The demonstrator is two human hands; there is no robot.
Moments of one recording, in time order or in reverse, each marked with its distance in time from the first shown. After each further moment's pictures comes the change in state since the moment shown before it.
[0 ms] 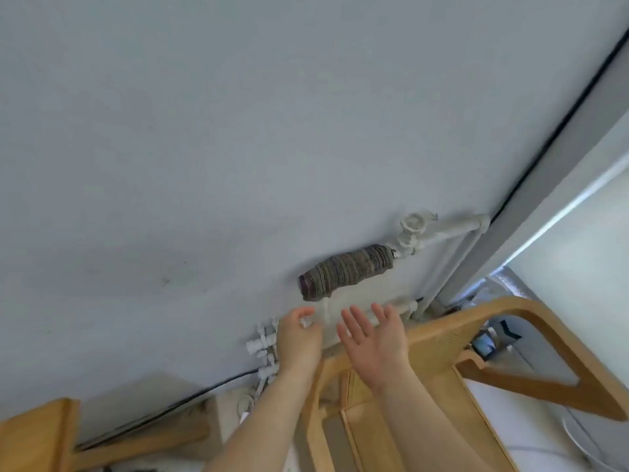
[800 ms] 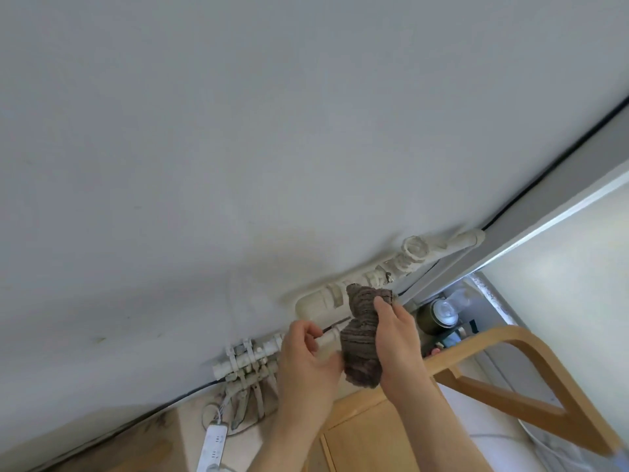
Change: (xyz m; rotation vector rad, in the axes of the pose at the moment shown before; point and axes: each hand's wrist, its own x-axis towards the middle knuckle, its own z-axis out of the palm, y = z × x) left_hand 0.032 0.050 0.006 0.066 -0.106 0.149; right_hand 0.039 -0.042 0.087 -0.810 0.299 -0.311
